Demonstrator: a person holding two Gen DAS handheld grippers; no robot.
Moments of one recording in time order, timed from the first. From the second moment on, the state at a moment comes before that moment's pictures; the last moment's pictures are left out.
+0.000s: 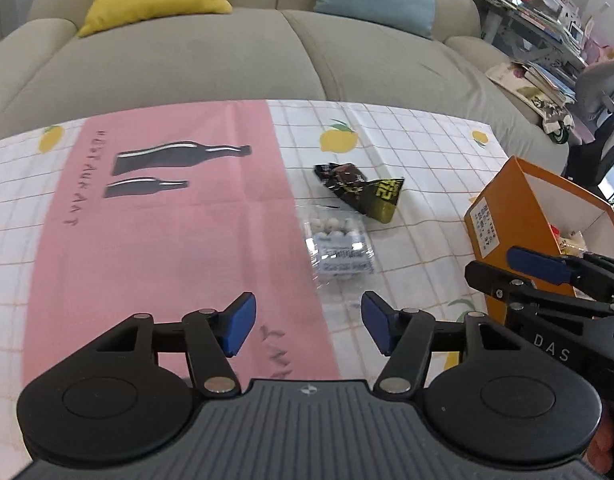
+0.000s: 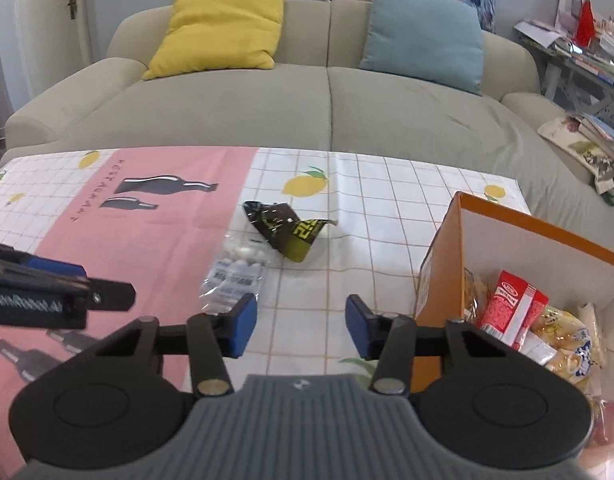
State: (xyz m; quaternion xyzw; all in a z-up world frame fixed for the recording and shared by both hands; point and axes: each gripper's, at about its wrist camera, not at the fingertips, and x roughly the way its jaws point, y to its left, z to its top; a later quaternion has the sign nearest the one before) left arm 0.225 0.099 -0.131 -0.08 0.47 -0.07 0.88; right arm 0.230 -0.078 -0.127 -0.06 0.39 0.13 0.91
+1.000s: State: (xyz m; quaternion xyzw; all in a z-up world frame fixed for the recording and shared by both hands) left arm 0.322 0.060 -0.199 -0.05 0.53 -0.05 0.84; right arm 0.322 -0.081 -0.150 -0.07 0.44 0.20 0.88
